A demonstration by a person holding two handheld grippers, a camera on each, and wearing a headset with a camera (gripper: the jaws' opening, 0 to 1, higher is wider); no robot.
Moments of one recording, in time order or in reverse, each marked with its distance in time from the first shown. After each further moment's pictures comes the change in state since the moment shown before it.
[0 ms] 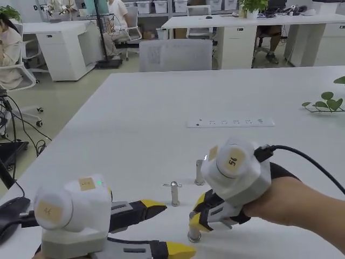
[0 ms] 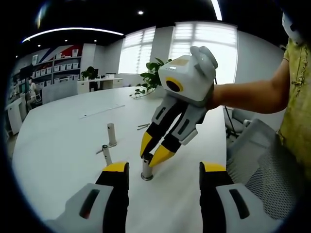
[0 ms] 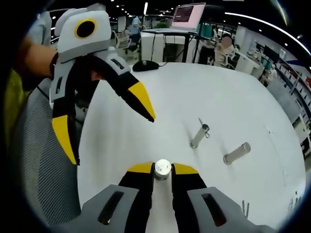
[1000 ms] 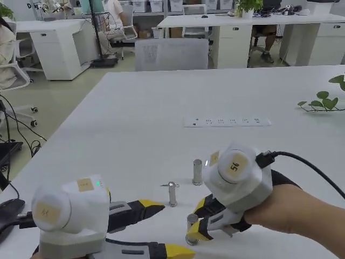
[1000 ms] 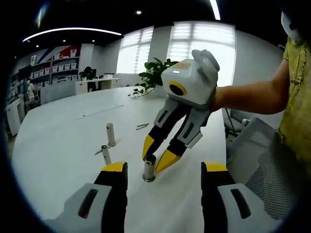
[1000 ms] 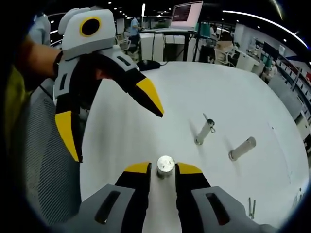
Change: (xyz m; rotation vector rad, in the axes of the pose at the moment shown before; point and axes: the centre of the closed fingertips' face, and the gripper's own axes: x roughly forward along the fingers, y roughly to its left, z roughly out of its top) left arm 0.004 0.002 0.001 0.006 0.003 -0.017; right arm 0.001 0.005 -0.007 0.008 -0.013 0.026
